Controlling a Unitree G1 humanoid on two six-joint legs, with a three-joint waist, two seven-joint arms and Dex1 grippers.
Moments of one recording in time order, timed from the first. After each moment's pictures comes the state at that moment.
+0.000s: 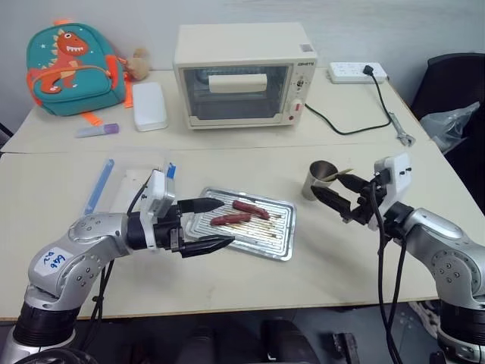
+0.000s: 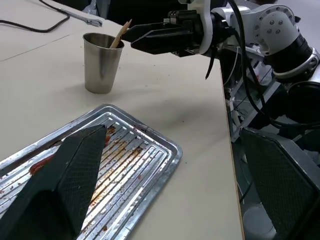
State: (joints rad) left arm -0.27 0.72 0.10 -0.46 -0.82 0.71 -0.87; right arm -0.28 -0.58 -0.28 -0.39 0.75 0.85 0.46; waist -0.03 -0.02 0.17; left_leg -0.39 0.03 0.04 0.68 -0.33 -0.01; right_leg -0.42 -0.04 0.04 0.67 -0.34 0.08
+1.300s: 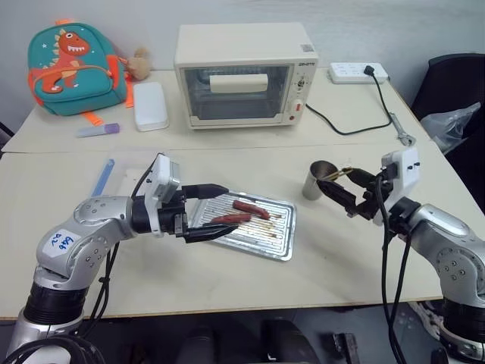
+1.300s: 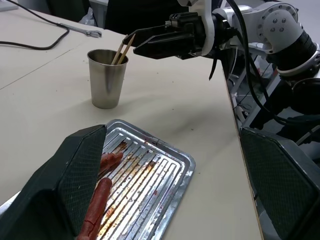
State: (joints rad) left arm -0.39 0.70 0.06 -0.38 -0.76 0.70 -0.91; right arm -0.31 -0.59 -0.28 -0.39 0.74 0.85 0.44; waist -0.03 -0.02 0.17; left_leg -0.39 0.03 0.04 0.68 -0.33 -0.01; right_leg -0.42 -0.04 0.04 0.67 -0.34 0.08
